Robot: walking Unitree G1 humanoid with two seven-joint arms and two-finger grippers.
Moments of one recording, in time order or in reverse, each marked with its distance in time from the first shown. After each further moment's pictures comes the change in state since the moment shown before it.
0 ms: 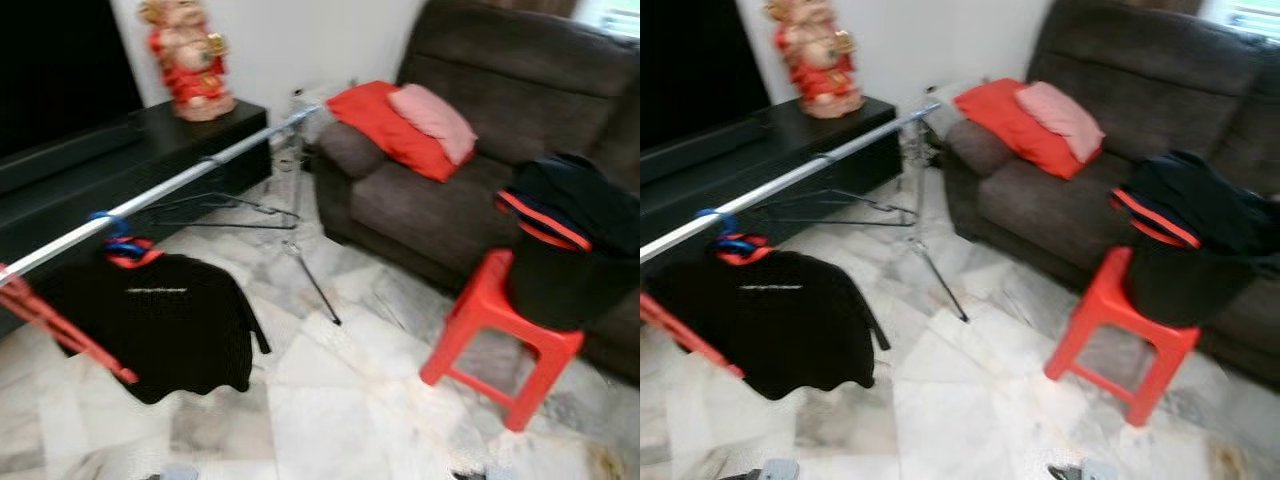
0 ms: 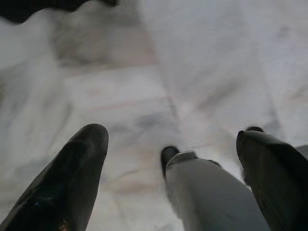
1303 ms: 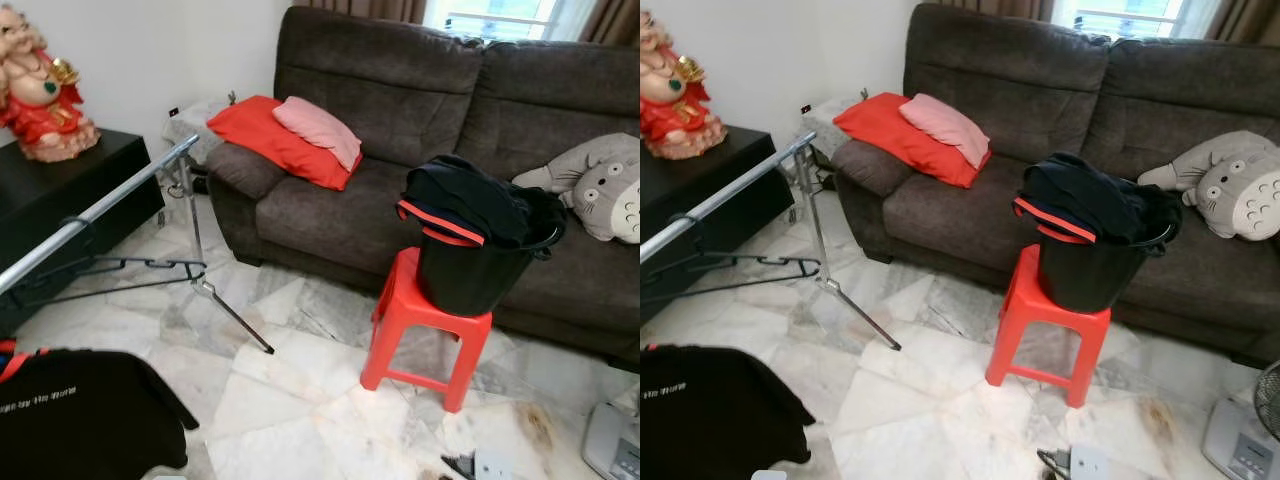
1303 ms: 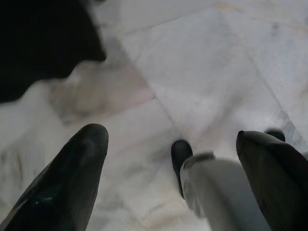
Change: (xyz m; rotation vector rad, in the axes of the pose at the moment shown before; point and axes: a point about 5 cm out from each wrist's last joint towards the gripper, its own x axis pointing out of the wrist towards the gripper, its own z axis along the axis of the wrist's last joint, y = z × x) left arm -0.004 0.018 -0.003 -0.001 0.008 0.048; right arm 0.001 0.013 0.002 0.017 -0.021 0.029
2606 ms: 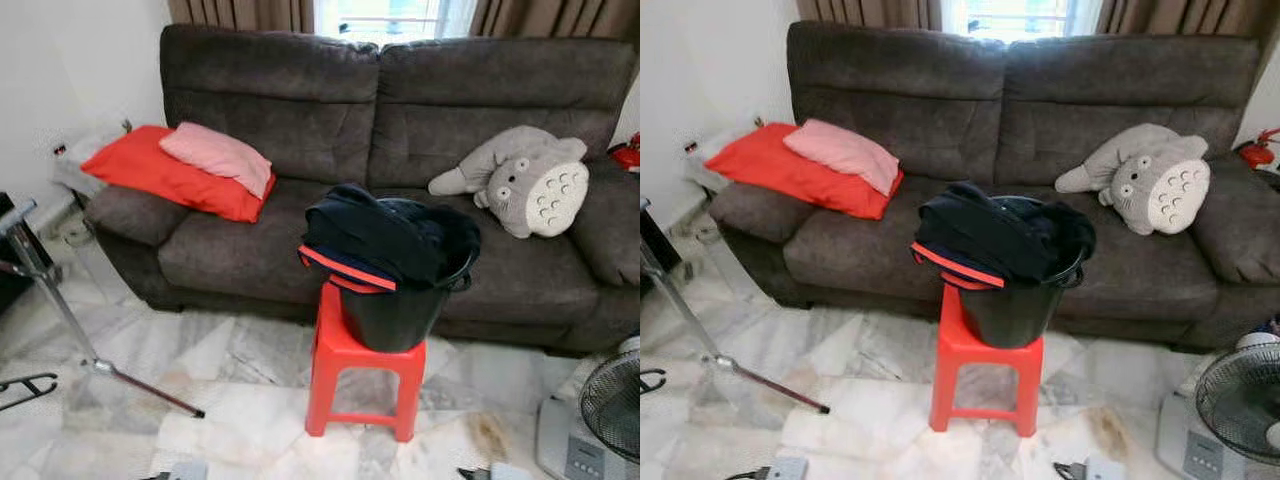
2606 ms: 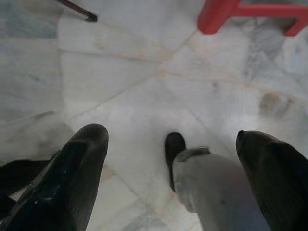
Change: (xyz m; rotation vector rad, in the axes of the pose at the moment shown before) left arm 0.002 -0.005 0.006 0.003 -0.013 -0.026; right arm -0.001 0.002 -0.002 -0.012 -0.008 0.017
